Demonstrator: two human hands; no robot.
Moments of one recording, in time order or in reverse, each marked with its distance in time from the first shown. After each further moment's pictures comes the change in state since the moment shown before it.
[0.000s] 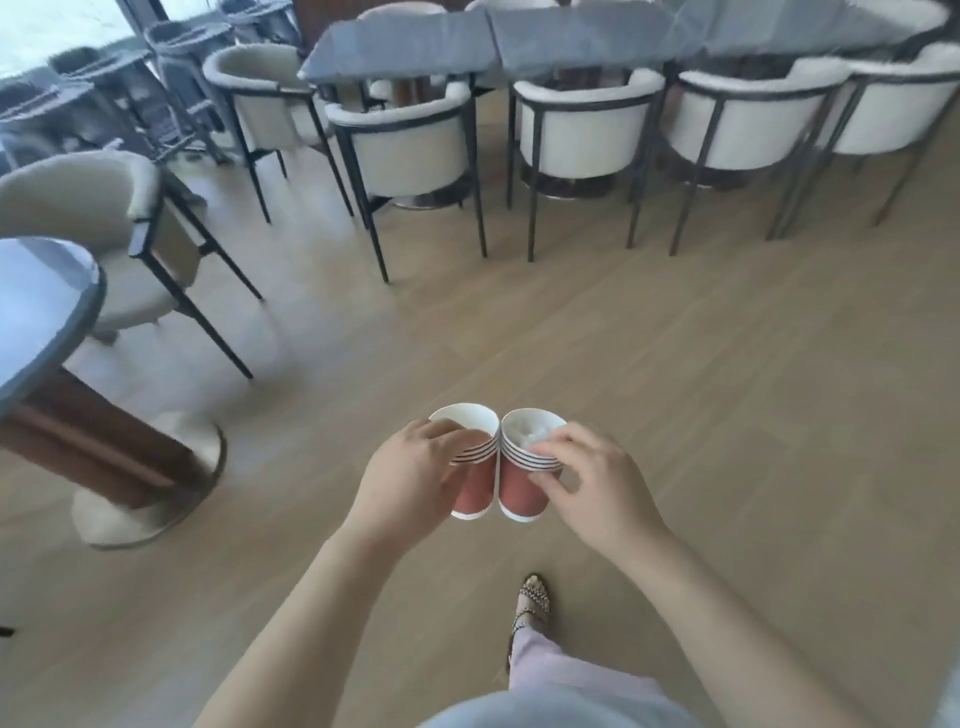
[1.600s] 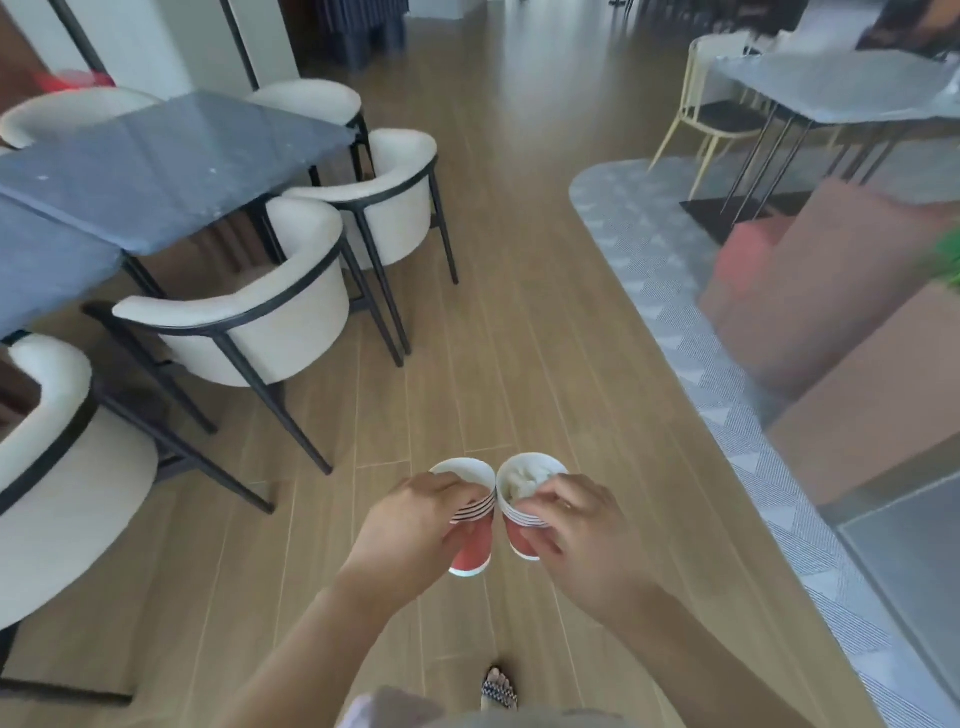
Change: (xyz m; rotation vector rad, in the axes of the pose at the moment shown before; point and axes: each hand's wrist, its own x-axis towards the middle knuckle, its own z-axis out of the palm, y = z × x) left_hand 1.079 0.354 0.404 -0.161 -0.558 0.918; right_hand 0.588 0.709 -0.402 -0.432 0.566 0.712
